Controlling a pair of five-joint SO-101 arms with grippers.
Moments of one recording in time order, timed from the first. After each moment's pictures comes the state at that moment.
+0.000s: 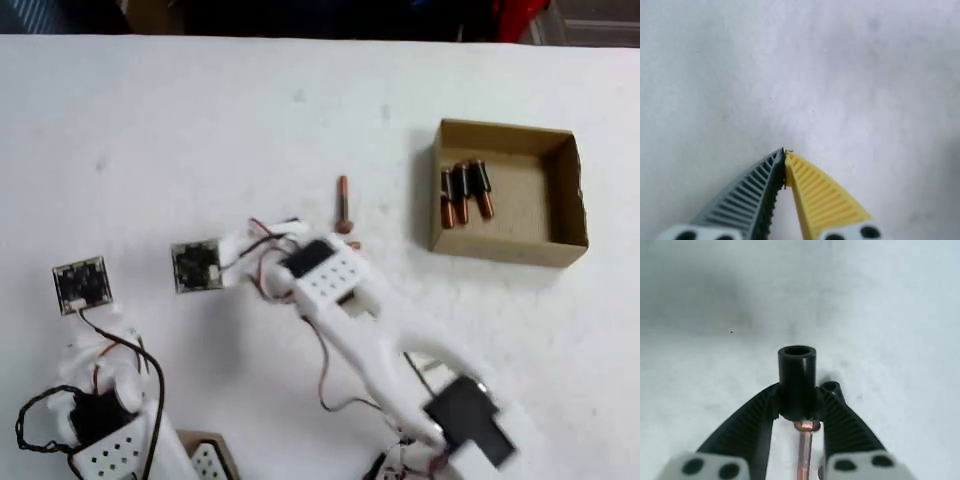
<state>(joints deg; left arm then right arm) -36.9 -104.1 97.1 70.2 -10.9 -41.0 -9.5 34.3 38.8 62.1</state>
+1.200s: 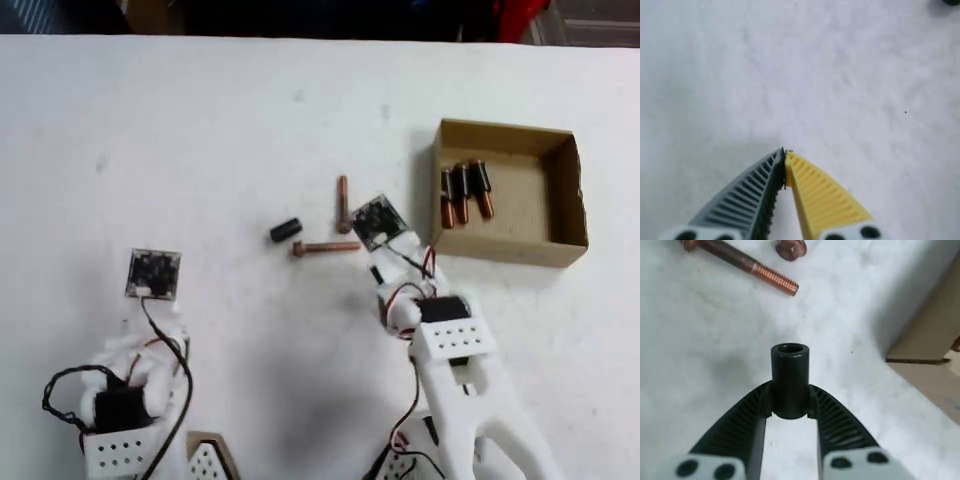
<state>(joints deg) -14.5 -104.1 97.1 71.3 -10.9 -11.1 -39.4 69.4 38.8 26.0</state>
